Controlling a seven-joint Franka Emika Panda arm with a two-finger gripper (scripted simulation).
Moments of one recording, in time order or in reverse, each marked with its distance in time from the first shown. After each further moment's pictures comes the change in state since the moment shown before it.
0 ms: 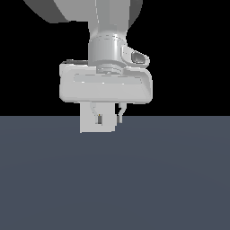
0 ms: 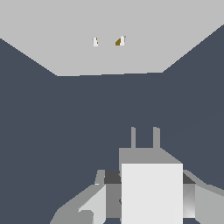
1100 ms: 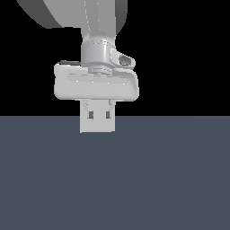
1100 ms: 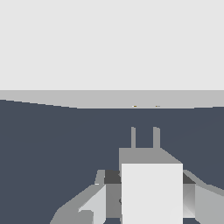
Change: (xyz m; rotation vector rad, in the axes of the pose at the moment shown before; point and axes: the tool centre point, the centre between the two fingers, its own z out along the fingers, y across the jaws) arm 0.033 -0.020 -0.010 0.002 -0.001 -0.039
